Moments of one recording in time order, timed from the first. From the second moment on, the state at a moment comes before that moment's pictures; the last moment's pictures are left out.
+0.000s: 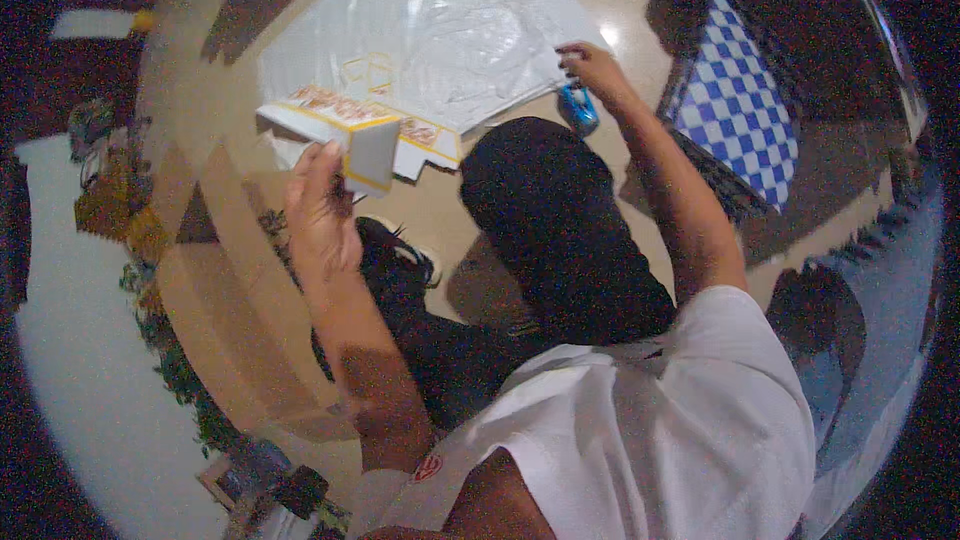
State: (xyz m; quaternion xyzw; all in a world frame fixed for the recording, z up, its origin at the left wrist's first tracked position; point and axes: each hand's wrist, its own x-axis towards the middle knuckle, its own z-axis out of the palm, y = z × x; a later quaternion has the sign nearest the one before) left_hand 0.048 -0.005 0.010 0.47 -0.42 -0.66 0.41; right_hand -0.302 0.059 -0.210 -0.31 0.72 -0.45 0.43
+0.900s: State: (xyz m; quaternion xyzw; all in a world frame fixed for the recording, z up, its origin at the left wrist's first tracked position) left_hand 0.003 -0.006 -0.031 0.51 -0.43 -0.67 0.32; right_hand -0.336 0.119 -0.430 -0.14 0.79 -0.34 0.49
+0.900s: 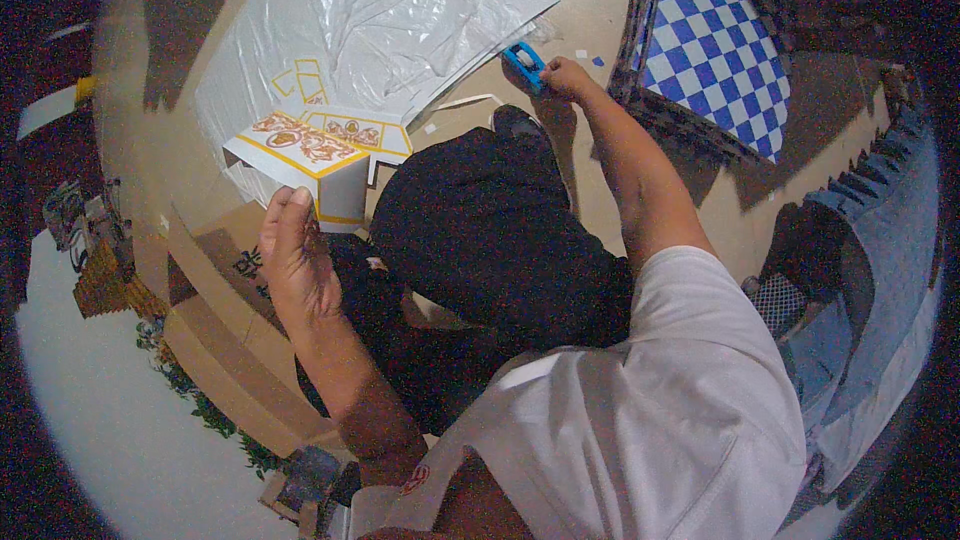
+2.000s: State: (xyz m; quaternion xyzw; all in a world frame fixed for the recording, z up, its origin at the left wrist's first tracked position) left_hand 0.011 -0.001 -0.025 0.53 -0.47 -0.57 0.42; right_hand -0.240 0.092 -0.346 -0.18 0.70 -0.48 0.50
